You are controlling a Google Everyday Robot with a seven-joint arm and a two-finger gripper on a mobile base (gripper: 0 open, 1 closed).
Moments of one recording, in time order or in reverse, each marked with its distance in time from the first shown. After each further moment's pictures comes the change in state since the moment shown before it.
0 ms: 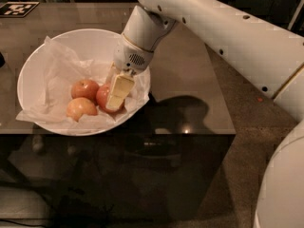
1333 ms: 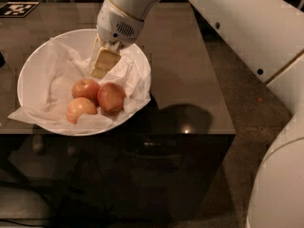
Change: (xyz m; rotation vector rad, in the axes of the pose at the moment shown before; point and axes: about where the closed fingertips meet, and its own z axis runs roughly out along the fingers) arm -0.056 0.008 -0.051 0.039 -0.015 -0.096
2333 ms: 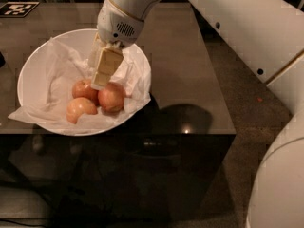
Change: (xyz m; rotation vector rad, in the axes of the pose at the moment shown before) arm 0.000 0.000 0.000 0.000 0.000 0.000
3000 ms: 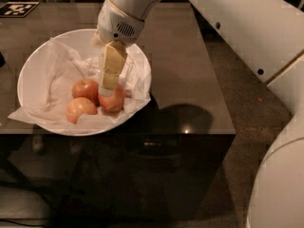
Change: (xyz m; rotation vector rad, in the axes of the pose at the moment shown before) arm 0.000 0.000 0.000 0.000 0.000 0.000
